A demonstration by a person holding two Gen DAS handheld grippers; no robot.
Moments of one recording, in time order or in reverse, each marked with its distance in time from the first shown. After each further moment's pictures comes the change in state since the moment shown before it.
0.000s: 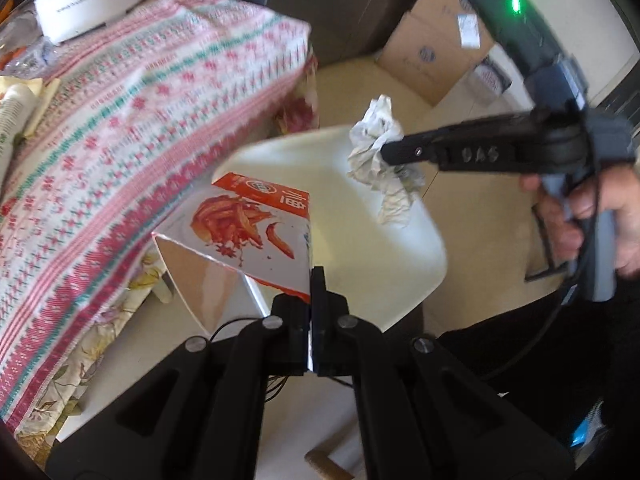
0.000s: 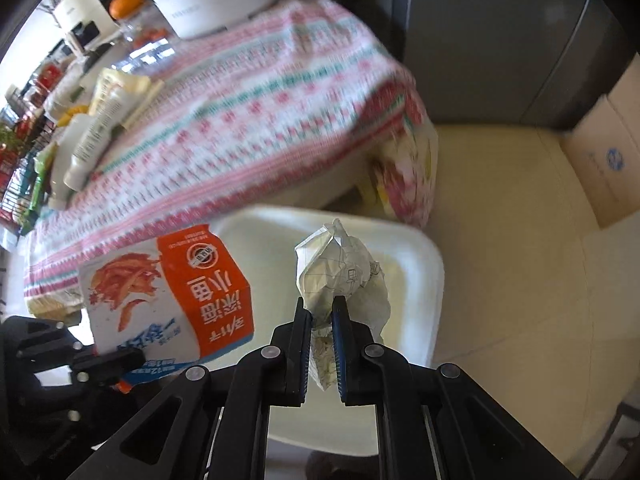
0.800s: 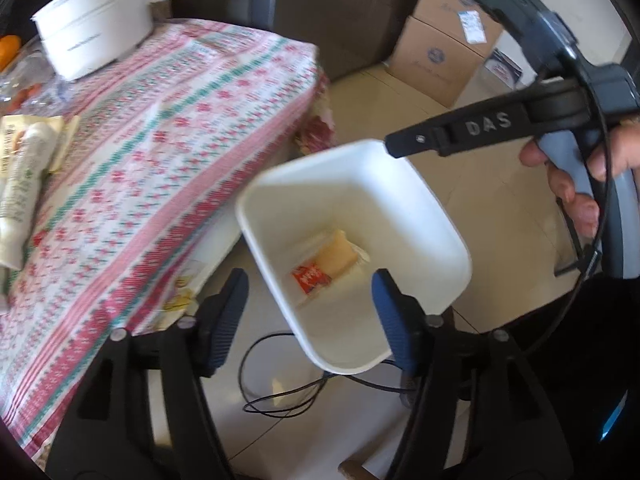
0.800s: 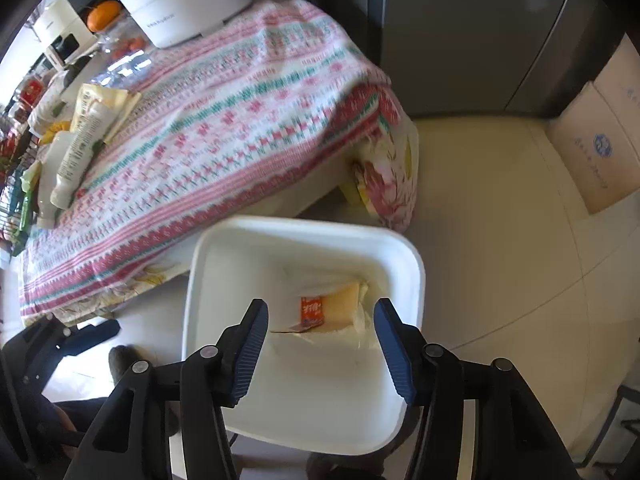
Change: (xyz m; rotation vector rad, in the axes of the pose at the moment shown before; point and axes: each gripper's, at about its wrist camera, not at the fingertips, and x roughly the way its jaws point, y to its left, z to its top) left arm -0.019 0.001 0.001 0.054 -0.084 0.123; right arm -0.008 -0.009 0.006 0.039 -0.021 -0.040
